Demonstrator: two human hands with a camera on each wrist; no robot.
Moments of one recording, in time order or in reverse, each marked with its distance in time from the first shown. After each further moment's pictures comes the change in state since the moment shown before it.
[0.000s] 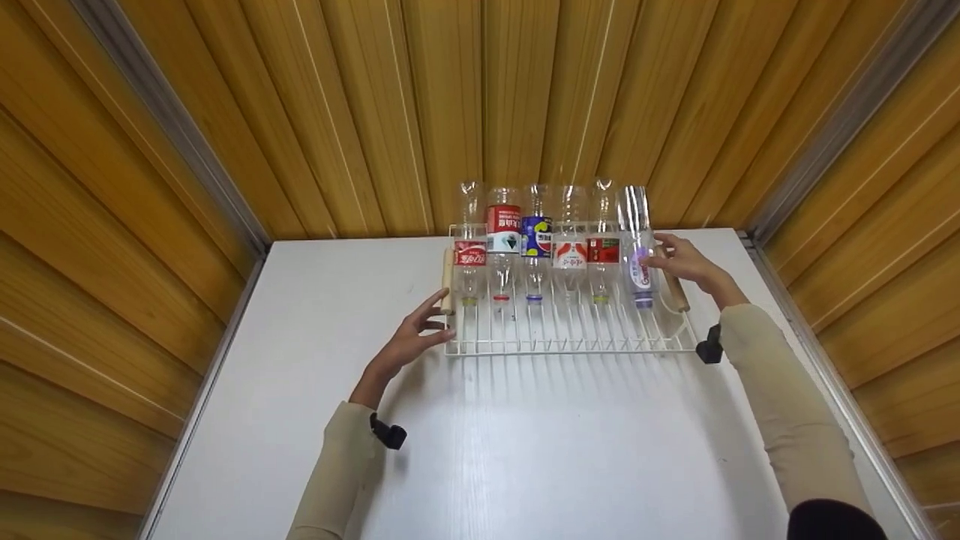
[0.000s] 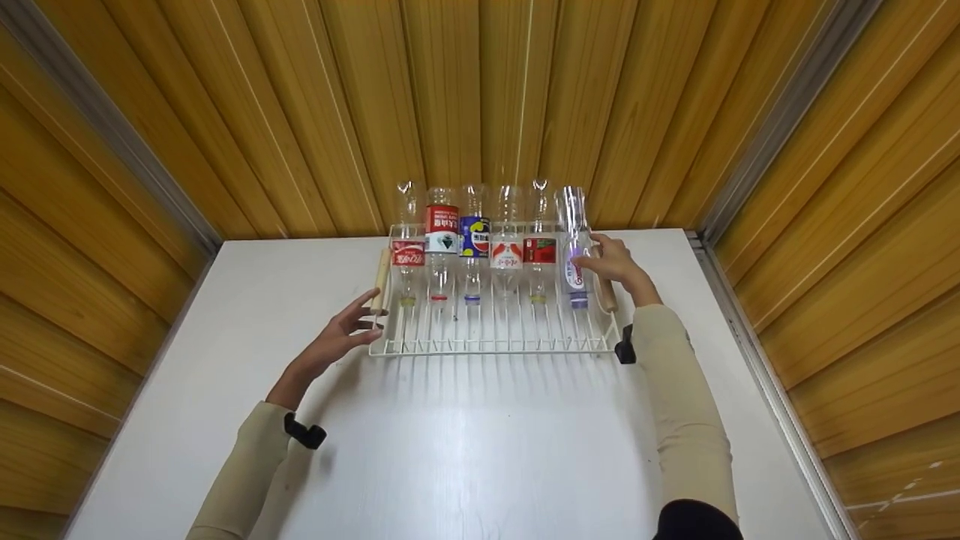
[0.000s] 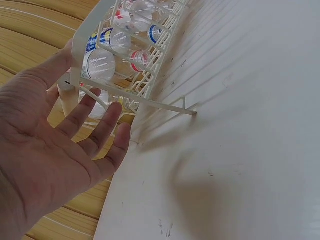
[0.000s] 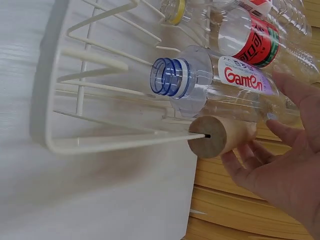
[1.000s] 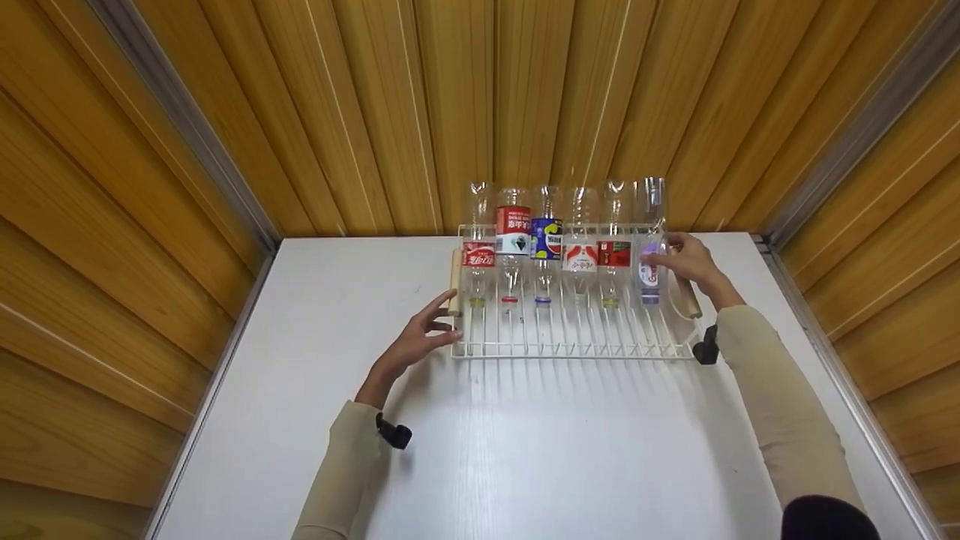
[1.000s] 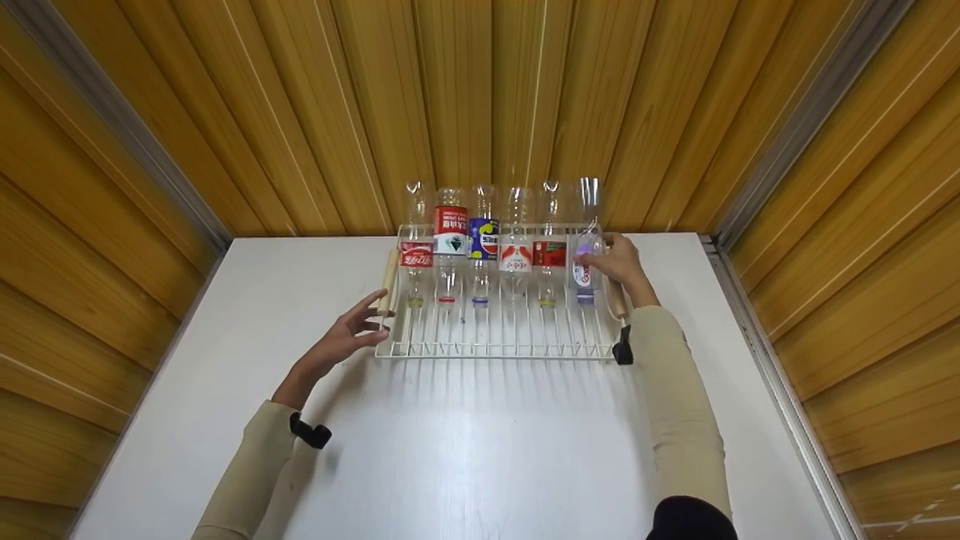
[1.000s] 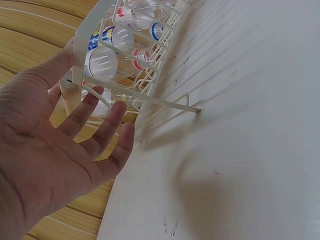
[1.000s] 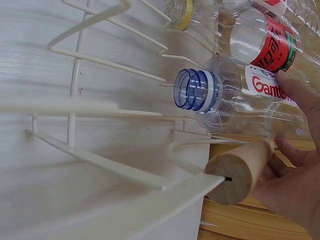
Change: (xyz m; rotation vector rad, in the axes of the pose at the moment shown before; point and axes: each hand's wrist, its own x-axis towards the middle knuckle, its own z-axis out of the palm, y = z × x) left_hand 0.002 -0.005 0.000 0.023 0.000 0.041; right_hand 0.021 0.006 0.011 0.068 0.217 -0.012
